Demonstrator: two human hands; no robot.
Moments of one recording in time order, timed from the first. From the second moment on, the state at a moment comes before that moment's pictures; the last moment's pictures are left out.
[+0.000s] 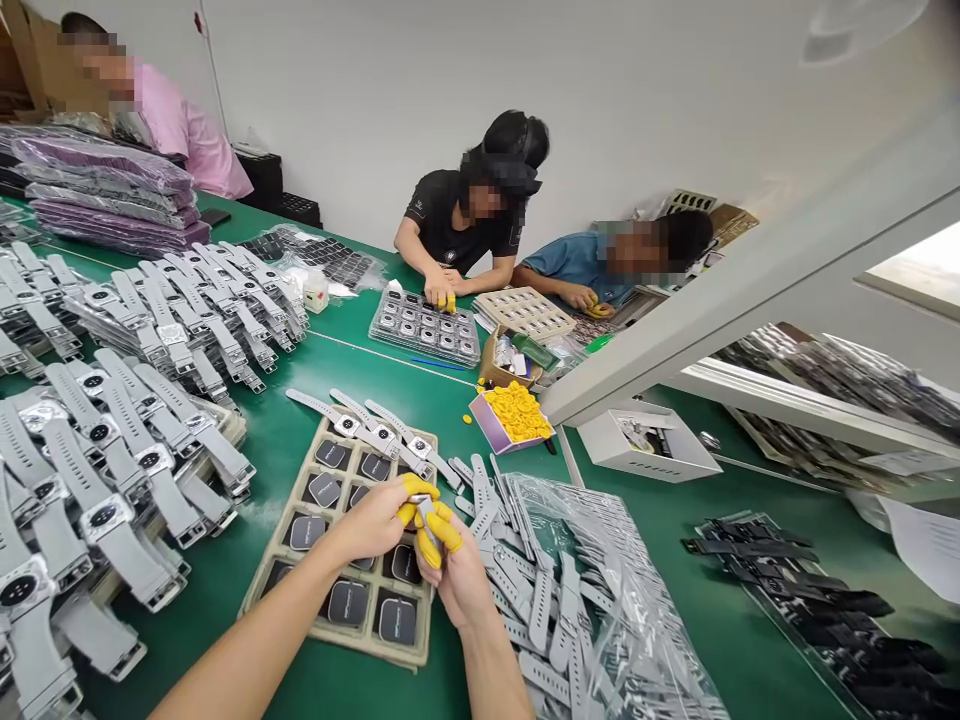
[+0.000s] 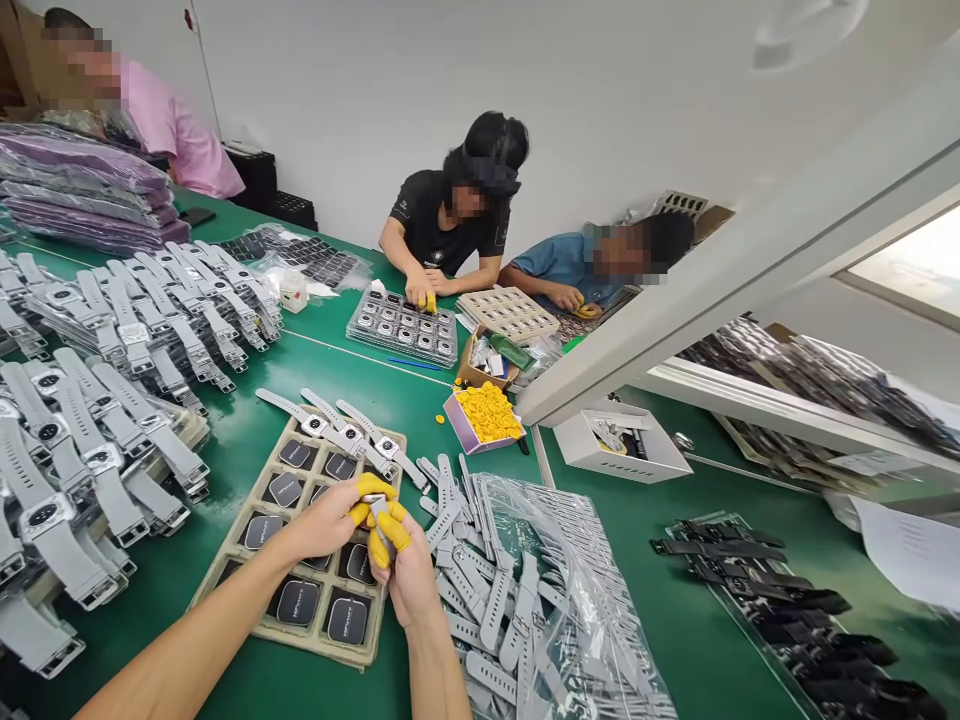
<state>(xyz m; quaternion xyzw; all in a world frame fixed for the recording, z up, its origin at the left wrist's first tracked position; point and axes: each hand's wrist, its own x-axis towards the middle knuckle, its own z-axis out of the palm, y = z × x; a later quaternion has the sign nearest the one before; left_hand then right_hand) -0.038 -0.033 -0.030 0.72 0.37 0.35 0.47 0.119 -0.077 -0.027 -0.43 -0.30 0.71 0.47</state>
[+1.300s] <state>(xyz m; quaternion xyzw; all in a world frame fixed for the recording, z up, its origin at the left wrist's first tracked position) -0.046 -0.013 -0.024 0.31 0.47 0.60 0.57 0.130 -0.082 -0.018 -0.48 -0.39 0.72 0.30</state>
